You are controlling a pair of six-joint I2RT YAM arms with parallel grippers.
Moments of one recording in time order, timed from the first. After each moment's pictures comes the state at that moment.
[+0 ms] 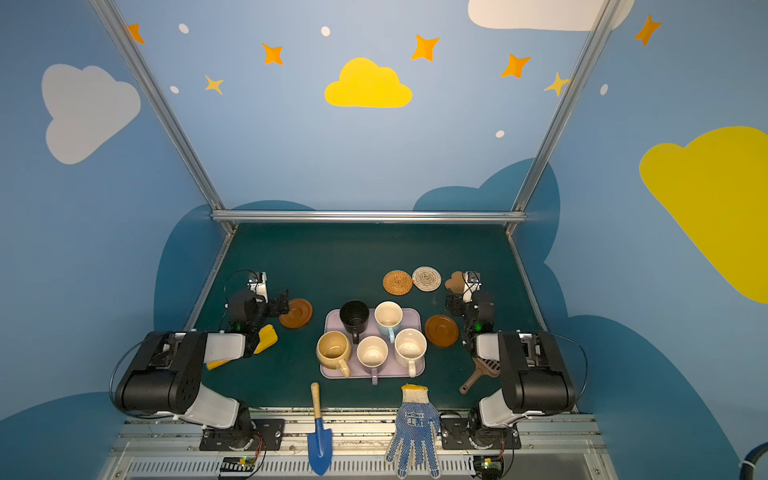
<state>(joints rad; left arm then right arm) 0.01 1.52 0.39 0.70 -0.02 -0.03 0.05 1.50 0.39 0.70 0.00 0.00</state>
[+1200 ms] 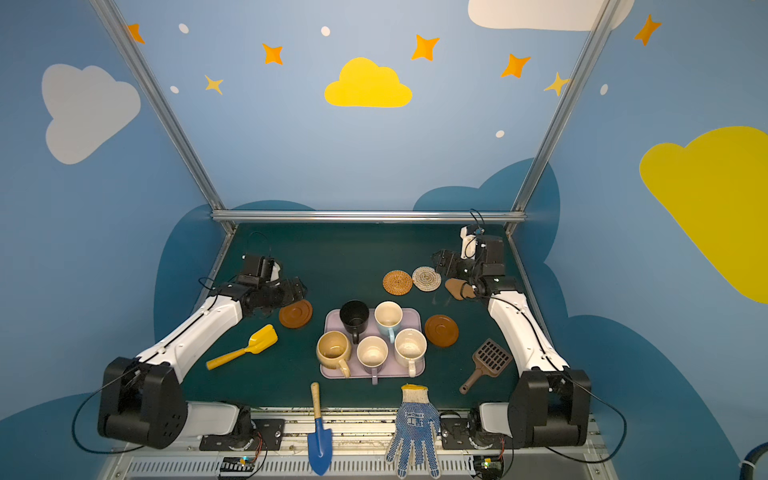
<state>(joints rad) -0.18 1.41 0.97 -0.58 0.13 -0.54 0.11 1.36 1.10 -0.35 -0.35 0.29</state>
